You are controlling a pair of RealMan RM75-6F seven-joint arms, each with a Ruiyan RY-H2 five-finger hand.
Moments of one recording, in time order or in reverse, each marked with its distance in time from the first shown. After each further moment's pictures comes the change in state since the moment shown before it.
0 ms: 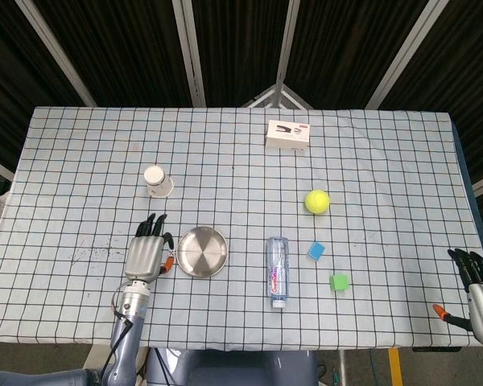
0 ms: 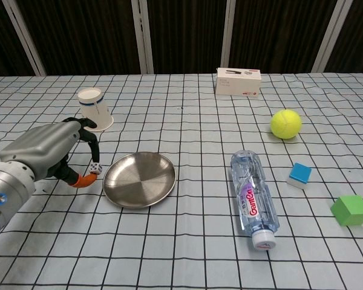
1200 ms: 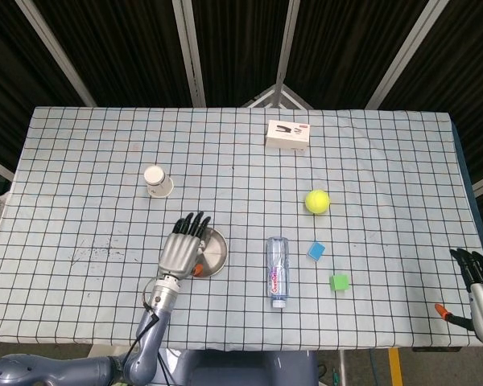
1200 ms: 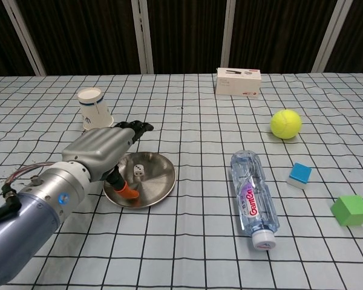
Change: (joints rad) left arm -0.127 -0.085 -0.016 0.100 -0.008 -0.125 0.040; right arm 0.000 0.000 0.002 0.003 0.006 -0.002 0.001
